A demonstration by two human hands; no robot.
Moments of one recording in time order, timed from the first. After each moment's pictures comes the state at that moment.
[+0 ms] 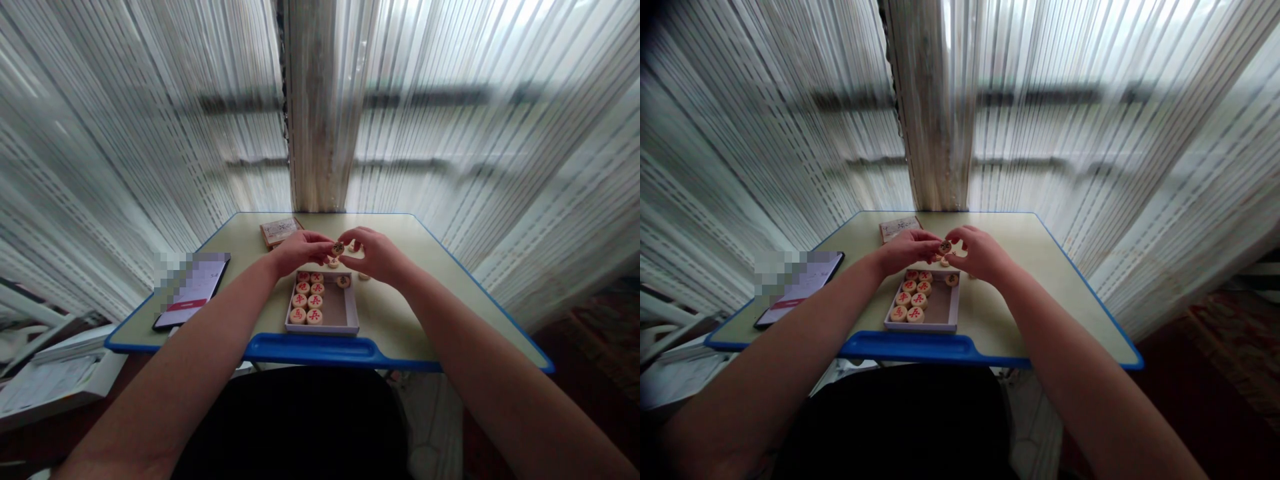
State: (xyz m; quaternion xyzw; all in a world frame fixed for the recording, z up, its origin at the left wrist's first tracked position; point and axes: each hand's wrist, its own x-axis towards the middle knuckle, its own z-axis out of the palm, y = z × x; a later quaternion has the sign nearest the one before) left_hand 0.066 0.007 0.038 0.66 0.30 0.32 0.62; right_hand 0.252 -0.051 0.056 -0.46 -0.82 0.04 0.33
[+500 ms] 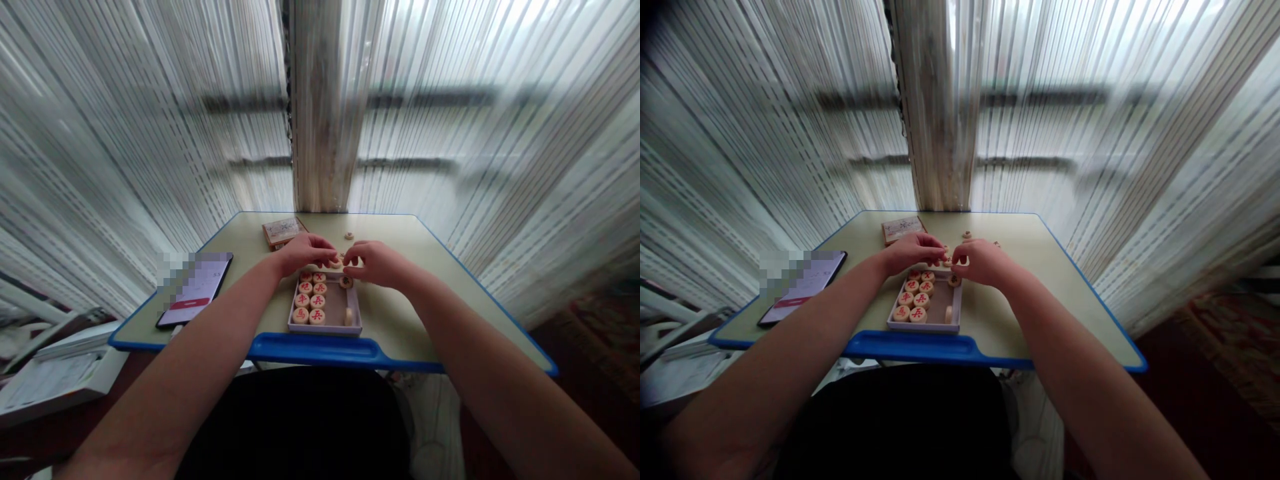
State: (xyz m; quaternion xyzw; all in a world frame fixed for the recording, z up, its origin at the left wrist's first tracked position) left_hand 0.065 0.006 0.036 0.71 0.32 0.28 0.56; right_hand 0.253 -0.054 0.059 -0.49 -0.85 0.07 0.17
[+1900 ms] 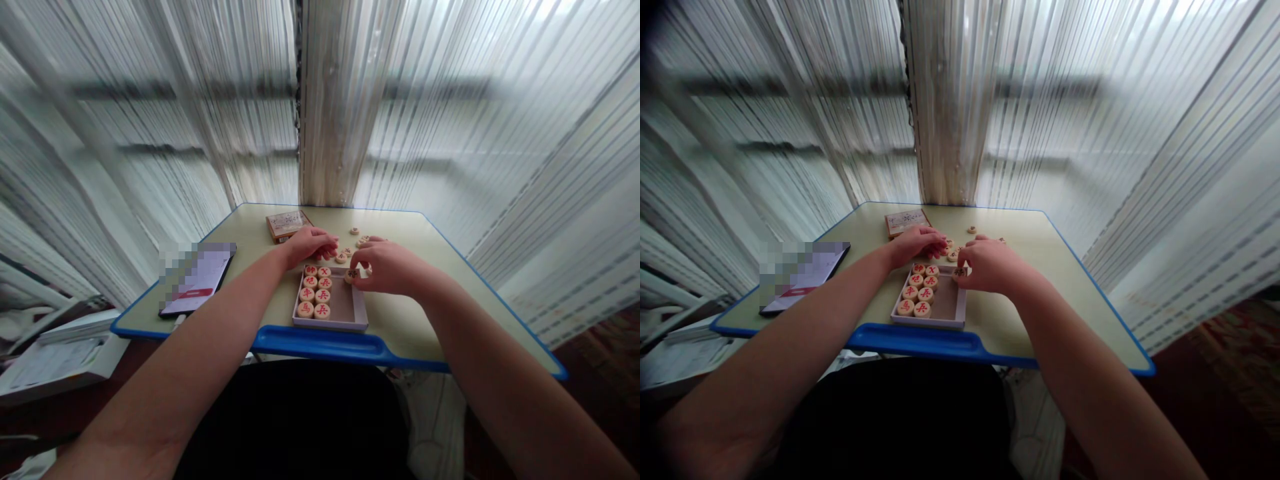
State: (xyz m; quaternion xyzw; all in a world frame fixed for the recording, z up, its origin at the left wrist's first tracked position) left_hand 0.066 0.013 0.032 0.66 0.37 0.31 0.57; right_hand 0.249 -0.070 0.066 -0.45 -0.89 -0.03 0.08
